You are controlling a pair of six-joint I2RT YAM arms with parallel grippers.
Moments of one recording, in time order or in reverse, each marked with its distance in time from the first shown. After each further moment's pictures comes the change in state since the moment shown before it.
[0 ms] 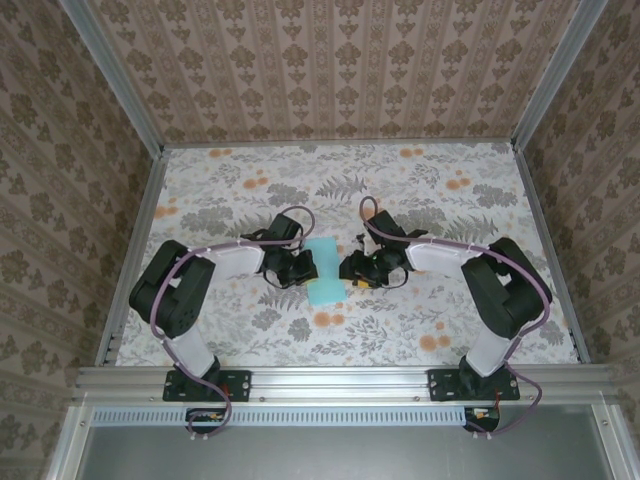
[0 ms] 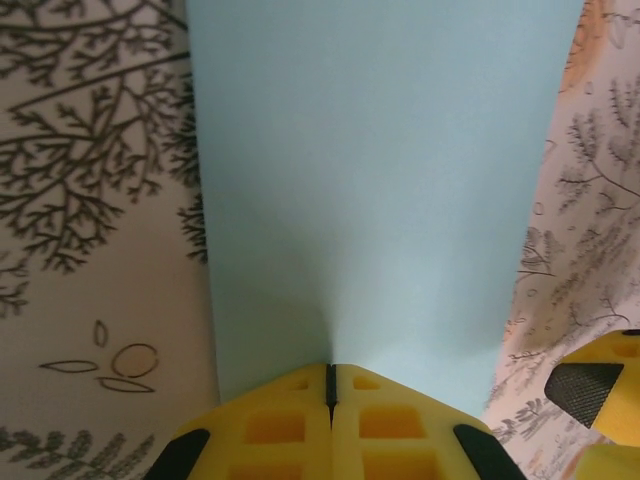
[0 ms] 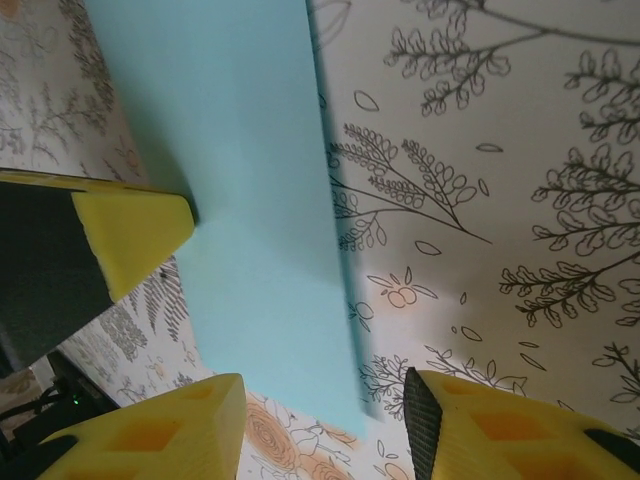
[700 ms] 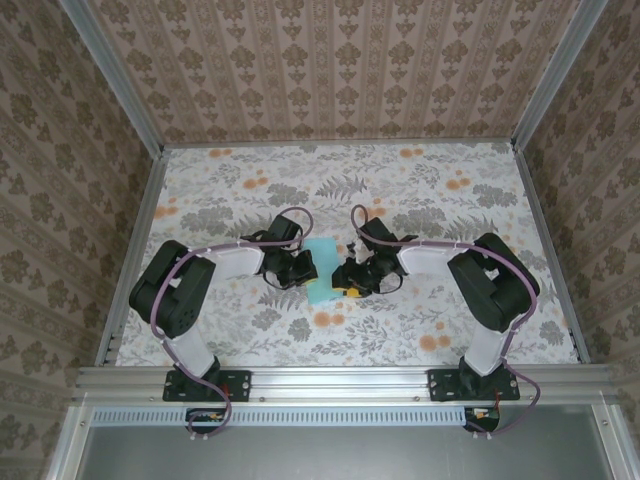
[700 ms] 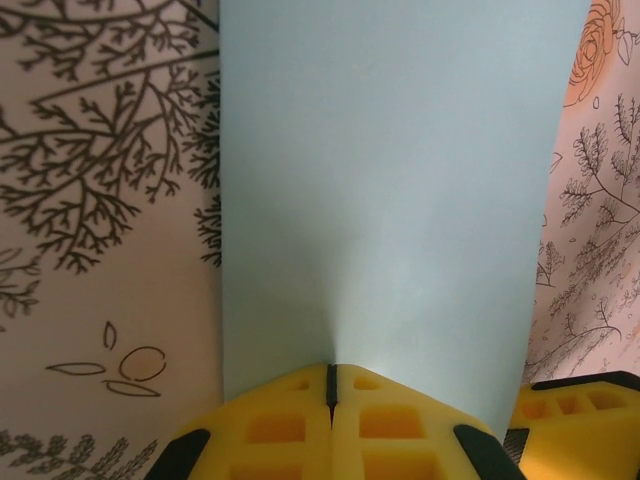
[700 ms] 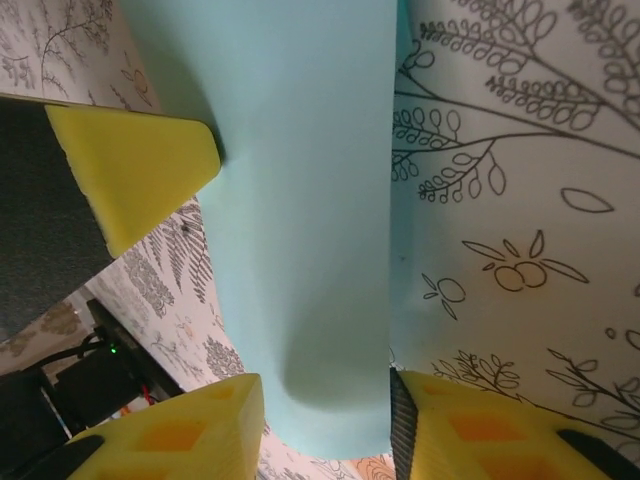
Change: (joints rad) left arm 0.000 0.001 -0.014 0.027 0.001 -0.041; right arm 0.035 0.060 -0.026 0.098 -0.137 0.065
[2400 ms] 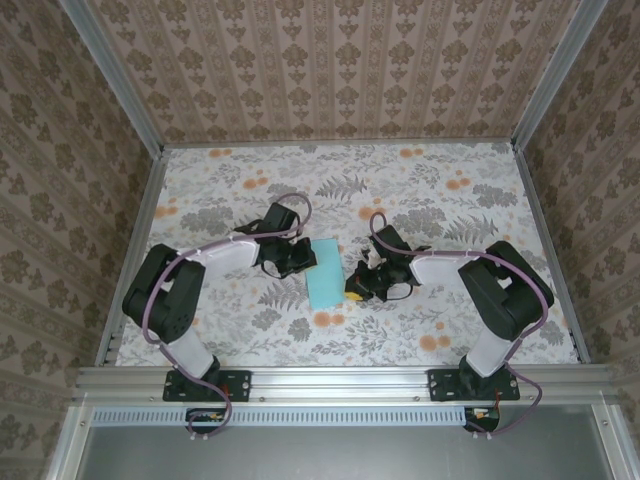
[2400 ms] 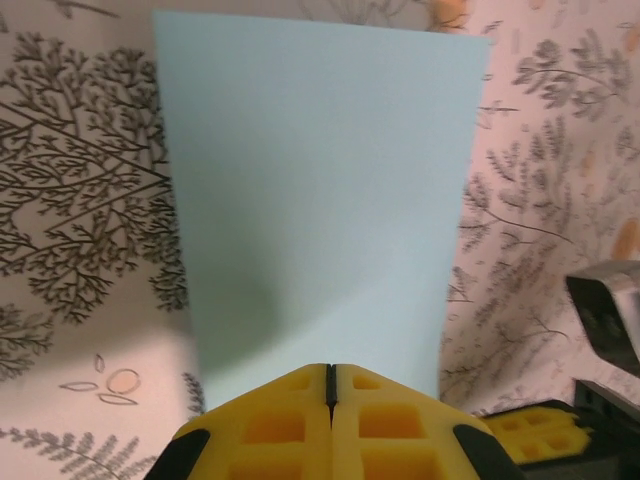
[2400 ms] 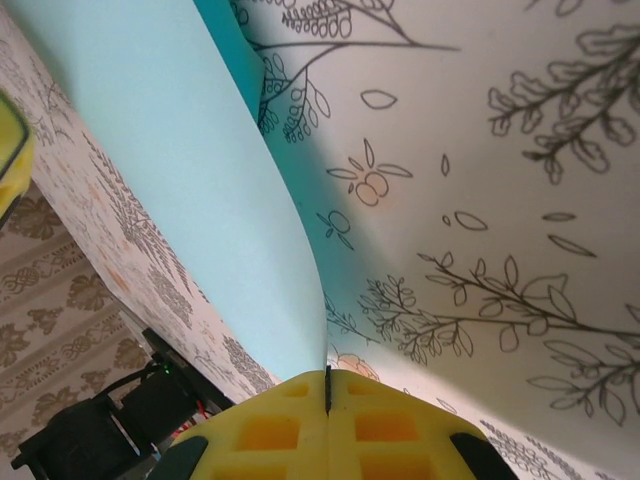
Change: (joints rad) left arm 0.026 -0.032 0.083 -0.067 -0.018 0.085; right arm -0.034 -0.085 -0.132 0.090 -0.015 0.202
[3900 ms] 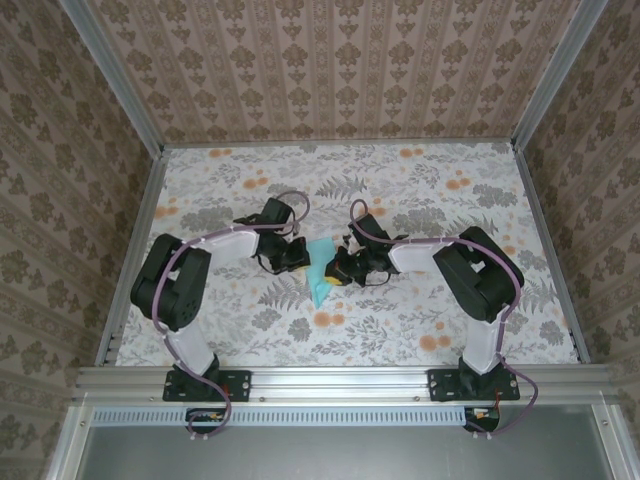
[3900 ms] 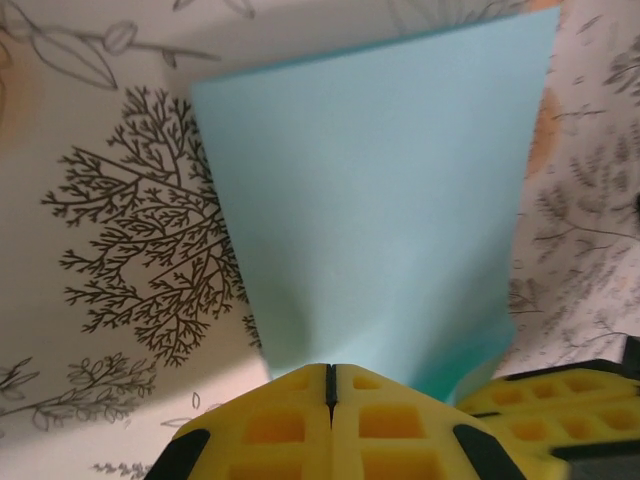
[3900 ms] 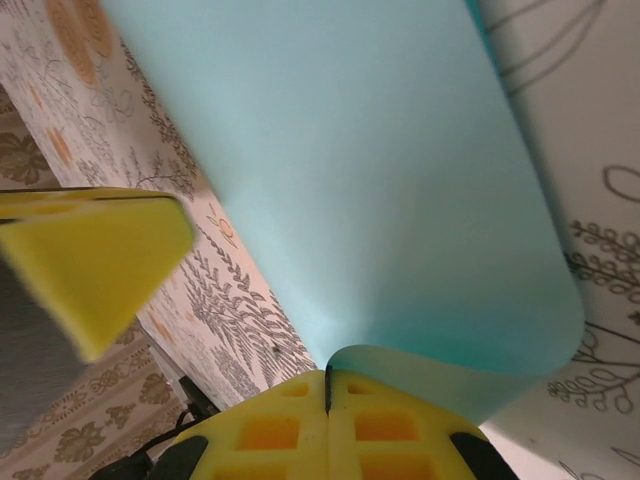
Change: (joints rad) left arm 0.059 0.081 0.064 -0.105 0.024 0.127; right arm 0.051 0.181 0.191 0.119 0.046 0.074
